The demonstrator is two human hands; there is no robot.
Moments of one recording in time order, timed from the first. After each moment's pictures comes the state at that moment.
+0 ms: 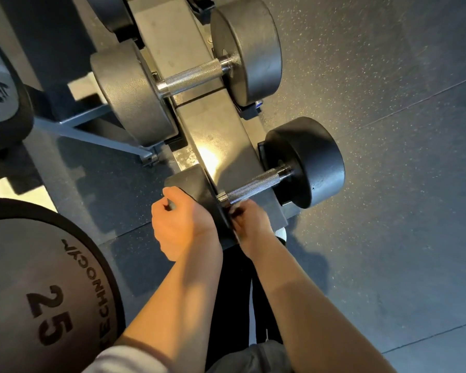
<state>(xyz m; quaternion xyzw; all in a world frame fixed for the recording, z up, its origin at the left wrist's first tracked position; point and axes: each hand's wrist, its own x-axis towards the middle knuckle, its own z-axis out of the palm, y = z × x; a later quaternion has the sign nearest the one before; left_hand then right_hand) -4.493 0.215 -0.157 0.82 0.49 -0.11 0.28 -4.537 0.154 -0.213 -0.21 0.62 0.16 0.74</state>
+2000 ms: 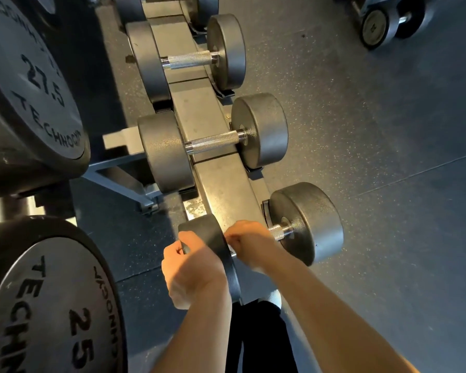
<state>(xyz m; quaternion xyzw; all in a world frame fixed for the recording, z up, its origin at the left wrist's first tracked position) -4.493 0.217 -0.164 0.82 0.48 -0.10 0.29 -4.493 0.119 -0.183 -0.91 0.01 0.30 0.28</state>
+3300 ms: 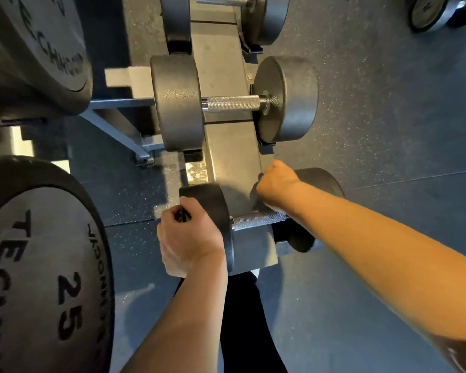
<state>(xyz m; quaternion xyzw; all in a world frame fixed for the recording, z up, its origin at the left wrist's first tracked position) -4.492 0.216 -0.159 0.81 0.51 -0.10 0.29 -4.428 0.071 -0.213 -0.84 -0.27 0.42 -0.23</state>
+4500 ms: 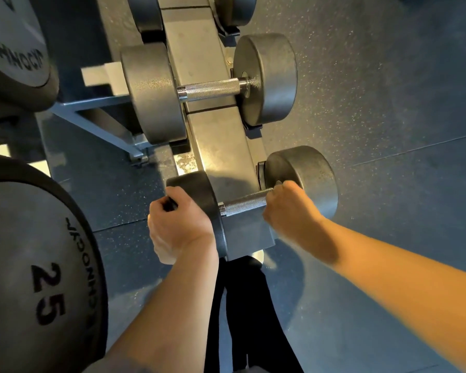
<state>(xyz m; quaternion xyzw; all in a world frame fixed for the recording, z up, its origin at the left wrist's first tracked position) -4.493 0.216 -0.161 0.81 0.49 -0.10 0.29 -4.519 0.064 -0.167 -0.89 -0.28 0.32 -0.18</state>
